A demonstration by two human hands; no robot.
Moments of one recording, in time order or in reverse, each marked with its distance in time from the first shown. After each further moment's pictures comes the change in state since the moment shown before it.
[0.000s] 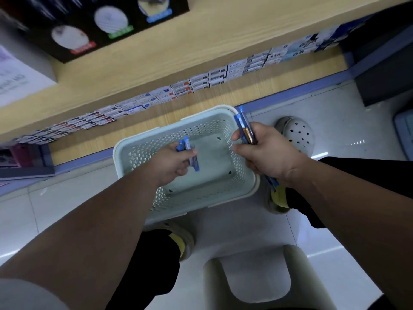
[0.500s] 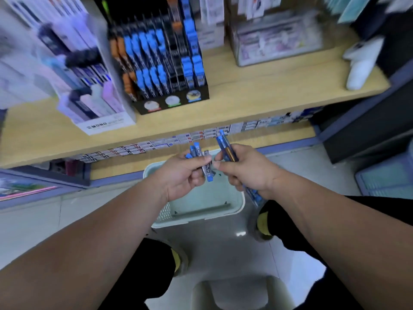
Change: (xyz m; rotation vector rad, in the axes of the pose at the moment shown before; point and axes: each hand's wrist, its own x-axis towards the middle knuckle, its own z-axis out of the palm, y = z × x) left_hand -0.168 0.085 0.061 -0.304 -0.131 0.252; right_hand -0.086 -0.100 0.007 -0.003 -0.192 -0.109
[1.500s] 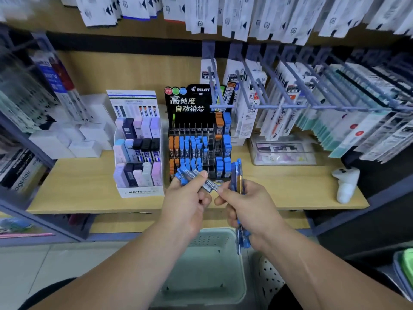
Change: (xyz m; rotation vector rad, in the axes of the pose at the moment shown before) left_hand -0.071 0.126 0.046 -0.517 0.369 0.426; right_hand -0.018 -0.142 0.053 0.137 0.256 -0.184
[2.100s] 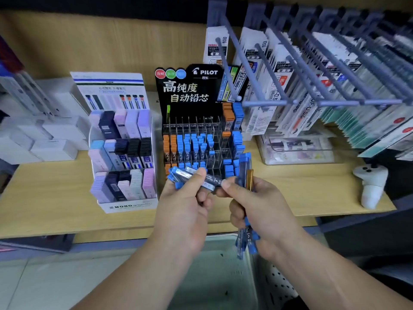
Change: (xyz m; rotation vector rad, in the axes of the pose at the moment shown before) left_hand 0.054 0.005 -0.003 -0.132 -0.006 -0.044; right_hand 0.051 -0.001 0.018 0.143 0.063 0.065
